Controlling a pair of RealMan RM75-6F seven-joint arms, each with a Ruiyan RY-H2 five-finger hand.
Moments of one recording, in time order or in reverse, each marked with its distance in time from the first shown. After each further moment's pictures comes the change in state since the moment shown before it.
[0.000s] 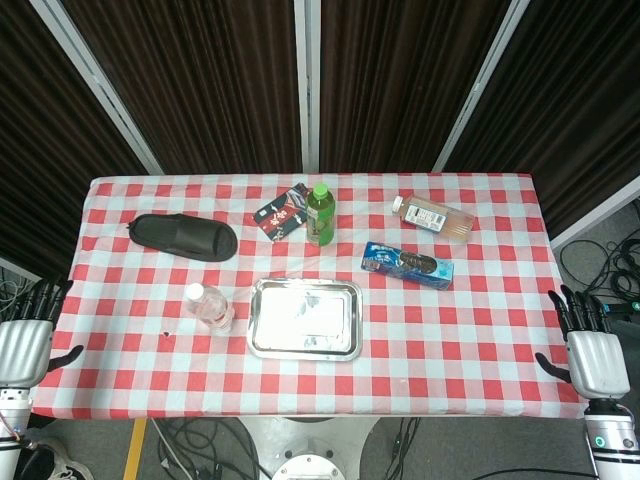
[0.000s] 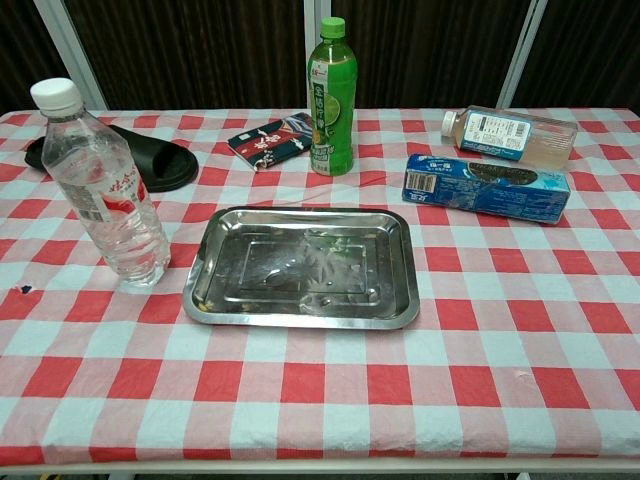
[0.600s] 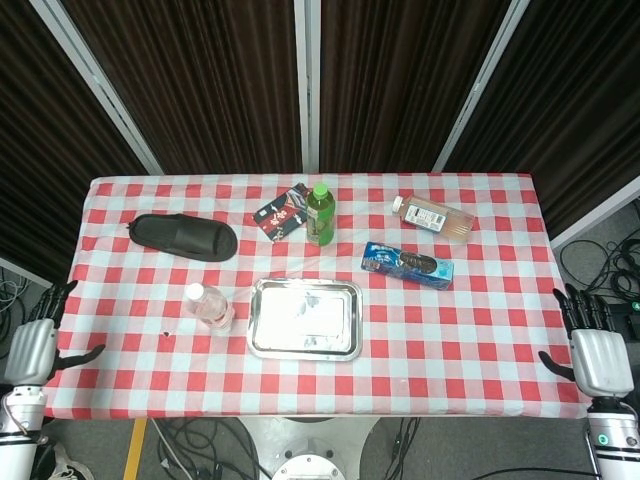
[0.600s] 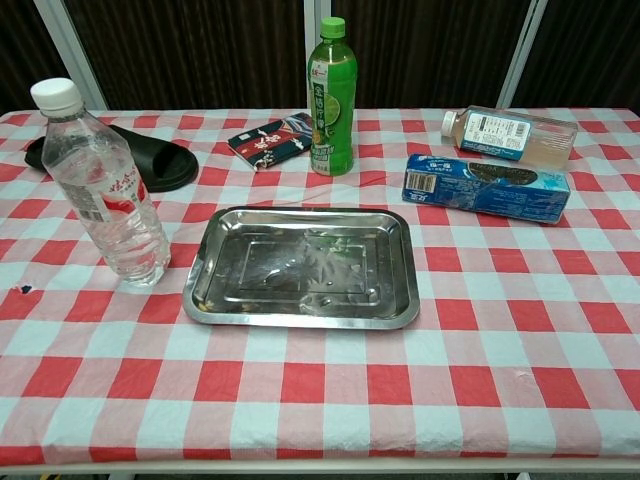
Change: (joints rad) left arm -0.001 -0.038 -0.027 -0.061 -0.088 -0.085 -0.375; right arm 0.003 0.003 0.006 0.011 0.014 -0.013 0.013
